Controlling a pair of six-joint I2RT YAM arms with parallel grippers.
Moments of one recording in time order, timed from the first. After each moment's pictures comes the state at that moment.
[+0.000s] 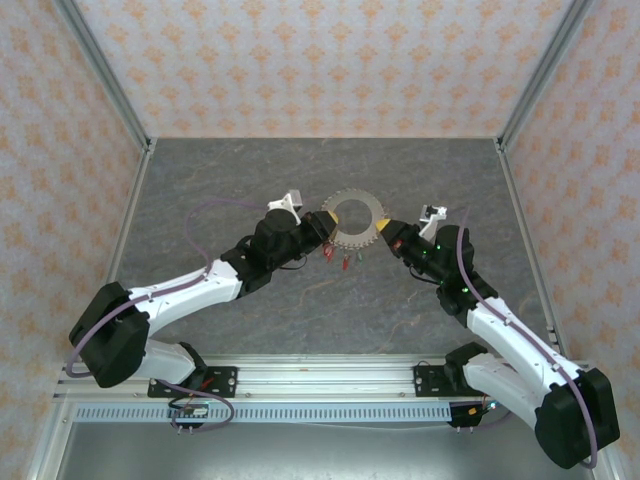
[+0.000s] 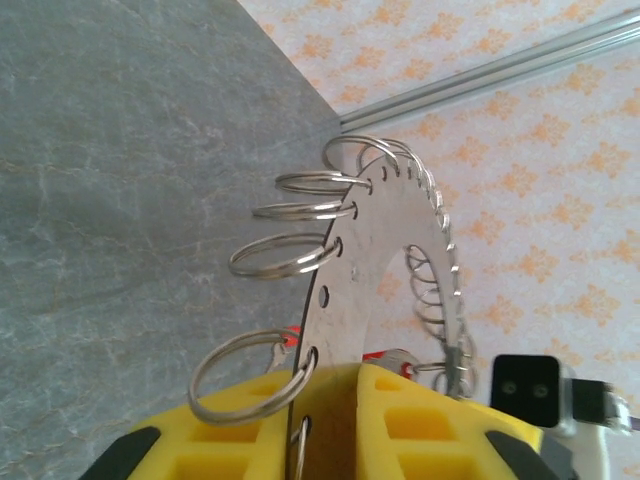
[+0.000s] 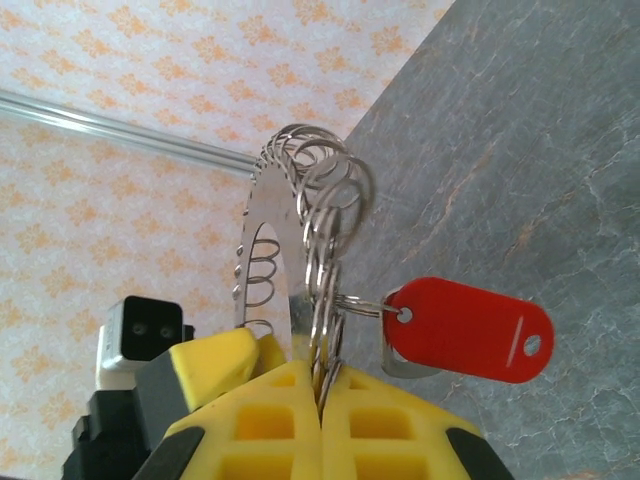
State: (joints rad) left arm -0.72 1.37 0.82 0.26 -0.02 -1.19; right arm 0.40 0.89 0.49 0.20 -0.33 1.16
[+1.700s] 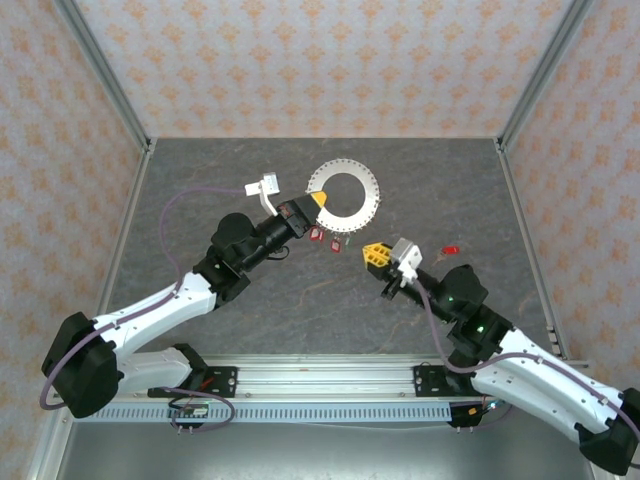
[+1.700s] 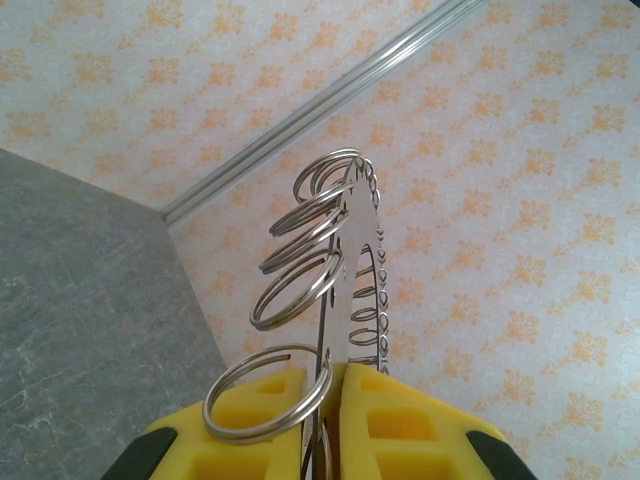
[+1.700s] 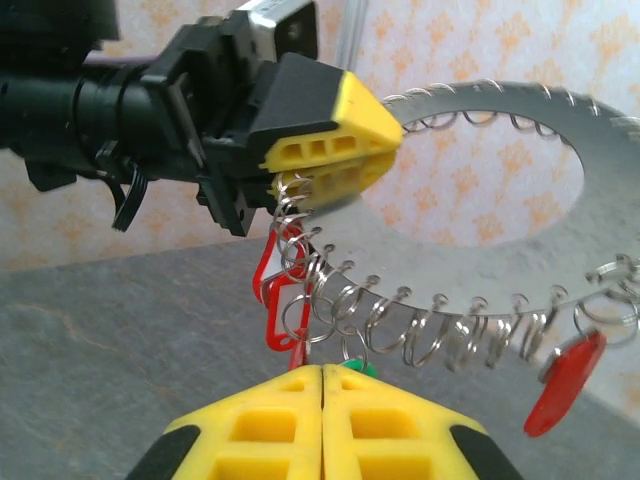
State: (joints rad) left arm -0.67 1.17 0.74 0.57 0.11 -0.99; right arm 0.85 0.56 0.43 0.20 -0.05 -0.23
